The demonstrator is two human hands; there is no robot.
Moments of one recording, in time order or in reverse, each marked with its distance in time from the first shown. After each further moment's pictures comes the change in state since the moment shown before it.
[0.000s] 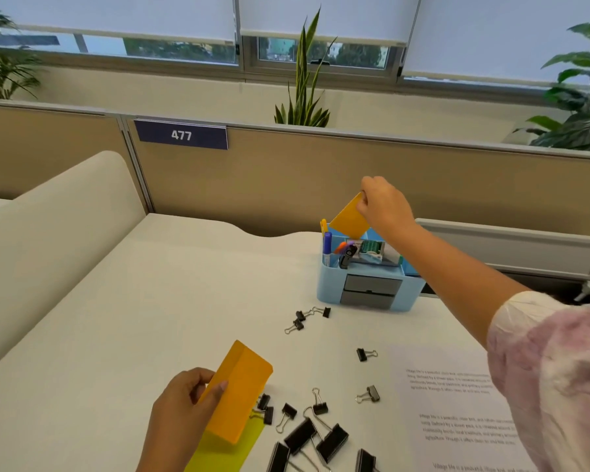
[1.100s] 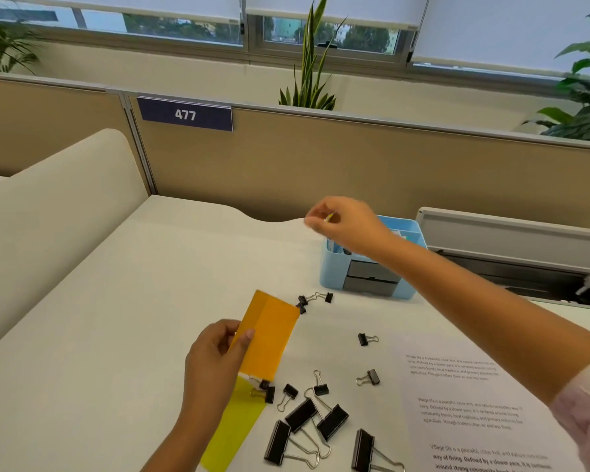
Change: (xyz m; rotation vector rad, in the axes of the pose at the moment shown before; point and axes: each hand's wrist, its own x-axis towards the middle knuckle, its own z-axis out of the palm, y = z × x) left_hand 0.006 0.032 0.025 -0.266 0.096 0.117; right_hand -0.061 -0.074 -0.013 0.484 -0.329 -0.066
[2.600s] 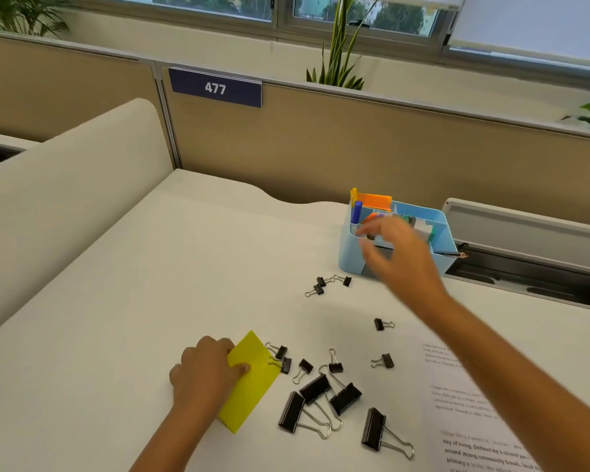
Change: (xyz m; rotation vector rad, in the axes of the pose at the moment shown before) left_hand -0.013 -0.038 -0.026 0.904 -0.263 -0.283; right_hand -0.079 0.010 0.023 -0.002 0.262 -0.047
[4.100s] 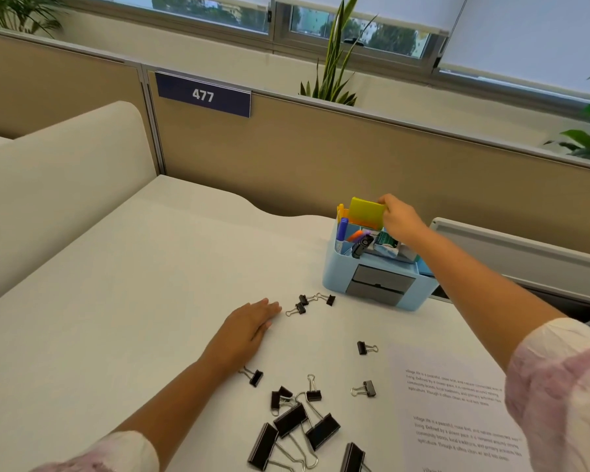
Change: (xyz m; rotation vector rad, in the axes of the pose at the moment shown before) left_hand 0.101 0.050 0.044 -0.260 0.130 0.771; right_hand 0.135 0.101 -0.007 -0.297 -0.289 0.412
